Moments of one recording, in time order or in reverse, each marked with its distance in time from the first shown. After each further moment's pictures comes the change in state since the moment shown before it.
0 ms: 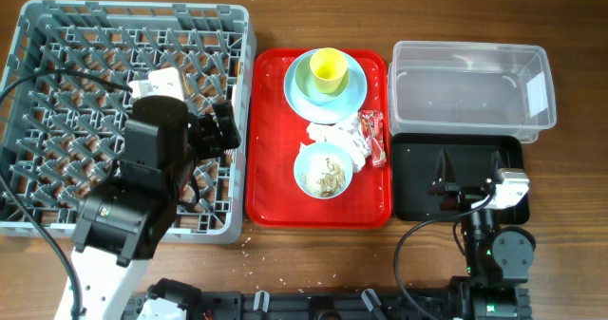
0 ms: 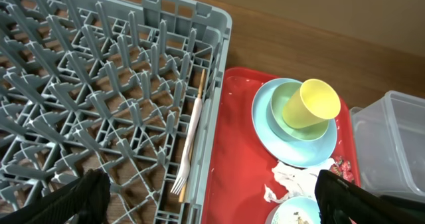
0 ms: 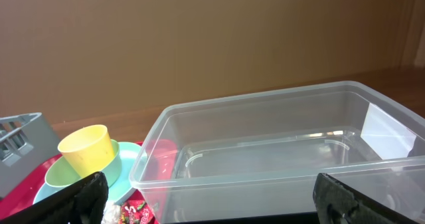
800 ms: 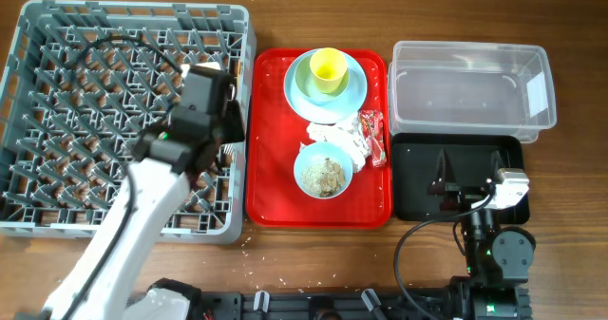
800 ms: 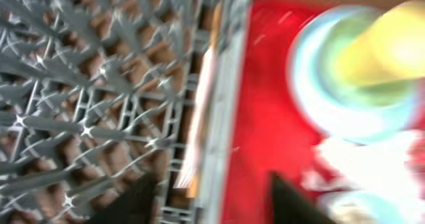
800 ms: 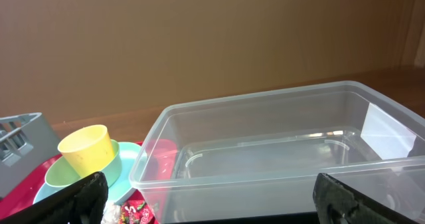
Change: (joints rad) left arm 0.000 0.306 -0.018 0.060 0.024 0.038; right arm 0.000 0.000 0.000 0.000 0.000 0.000
